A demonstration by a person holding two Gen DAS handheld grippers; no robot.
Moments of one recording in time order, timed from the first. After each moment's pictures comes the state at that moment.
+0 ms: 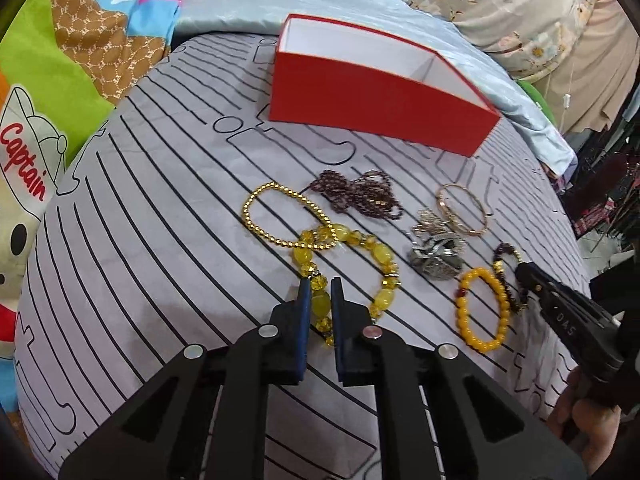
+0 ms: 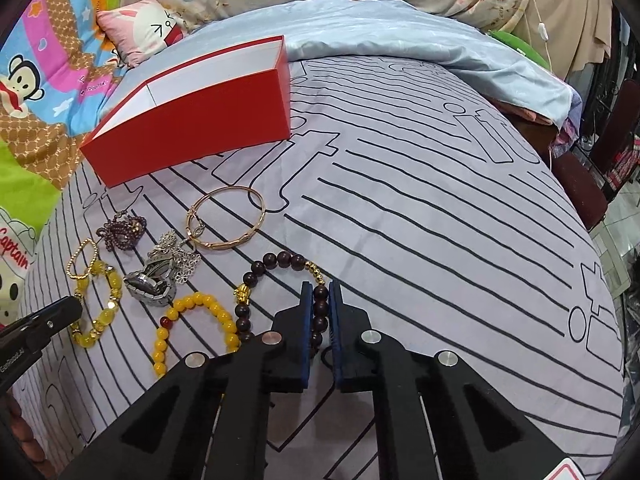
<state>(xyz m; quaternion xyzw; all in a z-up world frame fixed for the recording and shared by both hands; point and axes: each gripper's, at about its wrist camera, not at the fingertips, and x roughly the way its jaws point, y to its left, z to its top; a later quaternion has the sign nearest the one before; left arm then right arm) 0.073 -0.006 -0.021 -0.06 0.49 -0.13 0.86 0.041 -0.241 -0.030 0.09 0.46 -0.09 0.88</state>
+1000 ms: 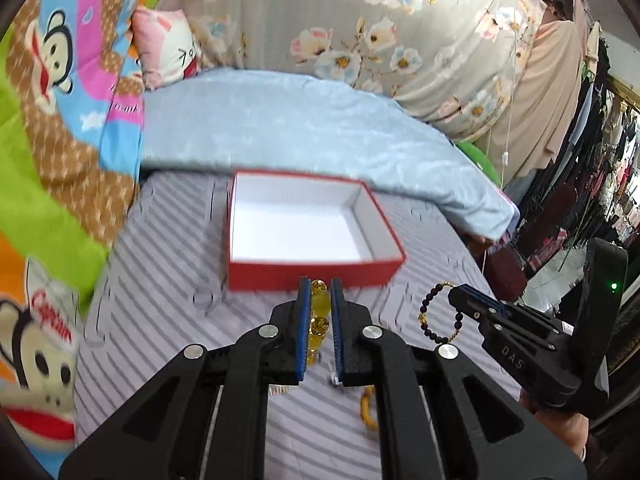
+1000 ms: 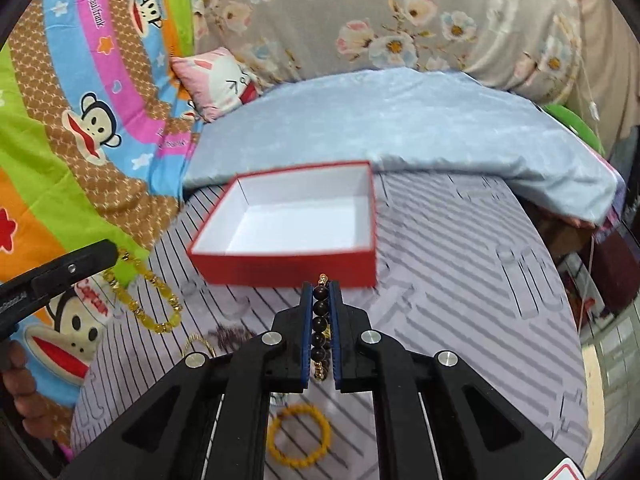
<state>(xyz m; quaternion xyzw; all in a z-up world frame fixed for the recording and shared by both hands) 0.106 -0.005 0.120 -0.07 0.36 -0.20 0.91 0.081 -0.224 0.090 0.07 0.36 0.03 0.93</state>
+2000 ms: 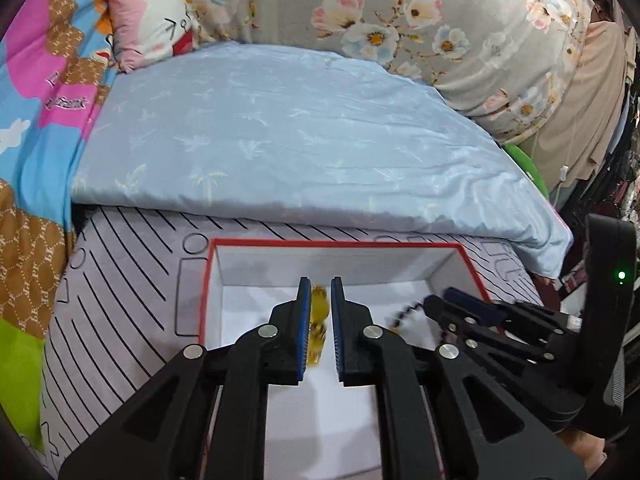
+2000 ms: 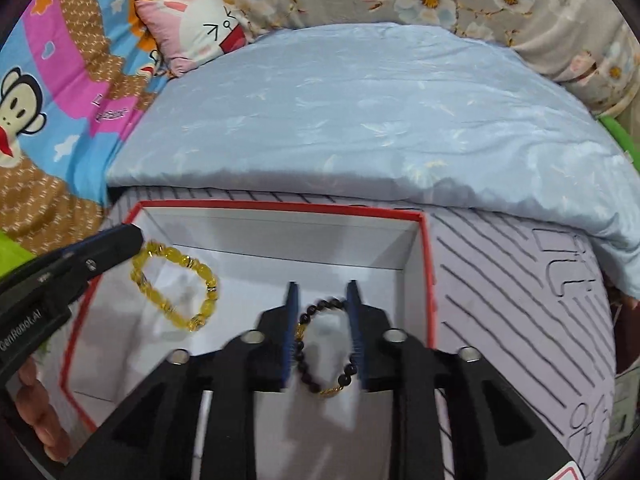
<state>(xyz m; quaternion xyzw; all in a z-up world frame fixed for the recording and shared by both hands) 0.326 -0.043 0.039 -0.07 0.39 -0.17 0.90 0.310 -0.223 0.015 0.02 0.44 0.02 0.90</state>
